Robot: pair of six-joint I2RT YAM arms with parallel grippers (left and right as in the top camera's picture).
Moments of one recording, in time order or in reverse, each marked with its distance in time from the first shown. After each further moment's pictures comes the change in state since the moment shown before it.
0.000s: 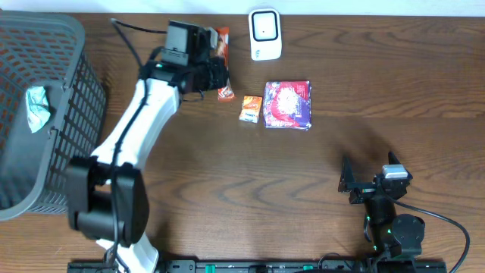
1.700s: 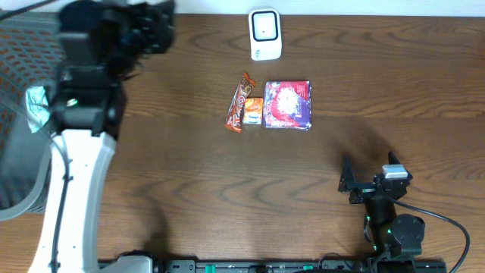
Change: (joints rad) left arm 0.206 -0.457 0.002 0.241 -0.058 0.053; right arm 0.000 0.000 0.000 0.000 0.000 0.000
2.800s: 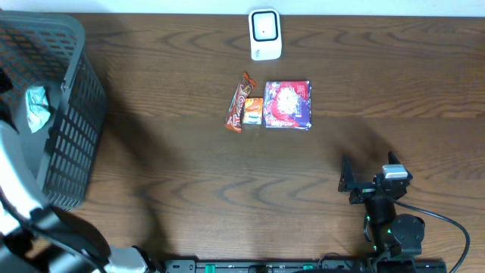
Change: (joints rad) left arm 0.698 0.243 0.000 -0.045 -0.337 0.443; right arm 0.000 0.000 0.000 0.000 0.000 0.000
